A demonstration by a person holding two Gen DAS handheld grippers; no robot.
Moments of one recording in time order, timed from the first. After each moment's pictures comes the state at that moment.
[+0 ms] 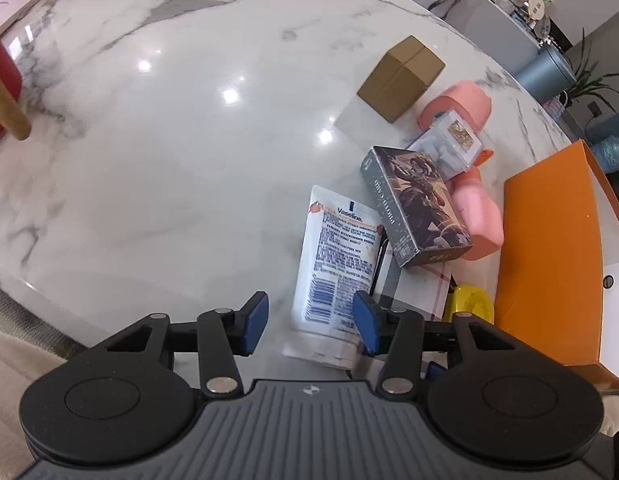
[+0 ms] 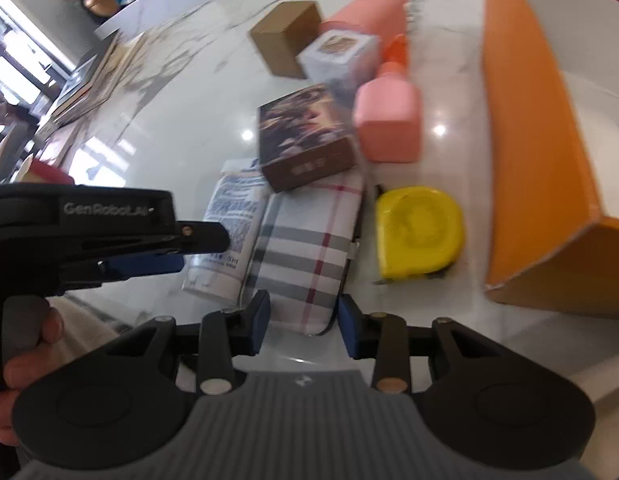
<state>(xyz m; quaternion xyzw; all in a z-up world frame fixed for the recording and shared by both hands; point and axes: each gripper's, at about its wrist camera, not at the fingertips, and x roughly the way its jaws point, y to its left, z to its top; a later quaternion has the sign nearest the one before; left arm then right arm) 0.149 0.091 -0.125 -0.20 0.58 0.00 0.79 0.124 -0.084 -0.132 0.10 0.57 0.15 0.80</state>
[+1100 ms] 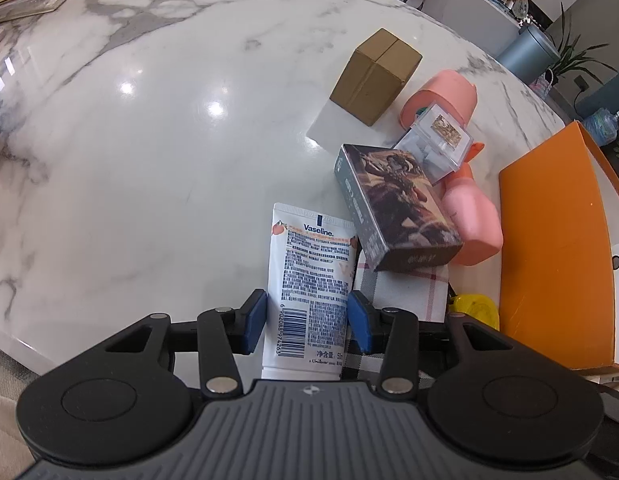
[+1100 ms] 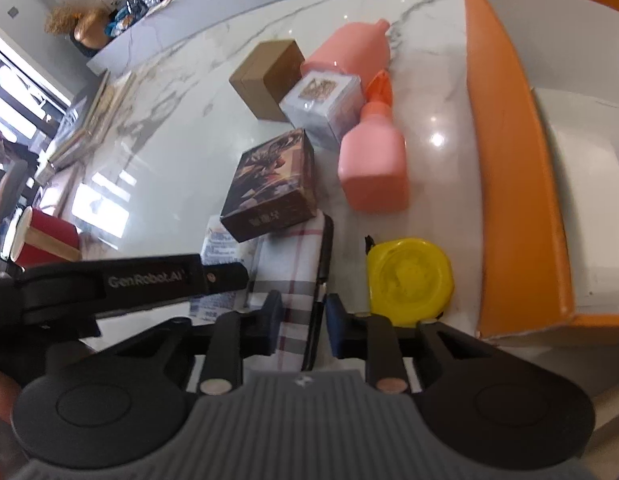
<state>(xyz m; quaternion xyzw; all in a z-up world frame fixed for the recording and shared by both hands) 0.170 0.076 -0.132 -0.16 0.57 -0.03 0.80 0.144 -0.100 -0.118 0.14 0.55 0.13 0.82</state>
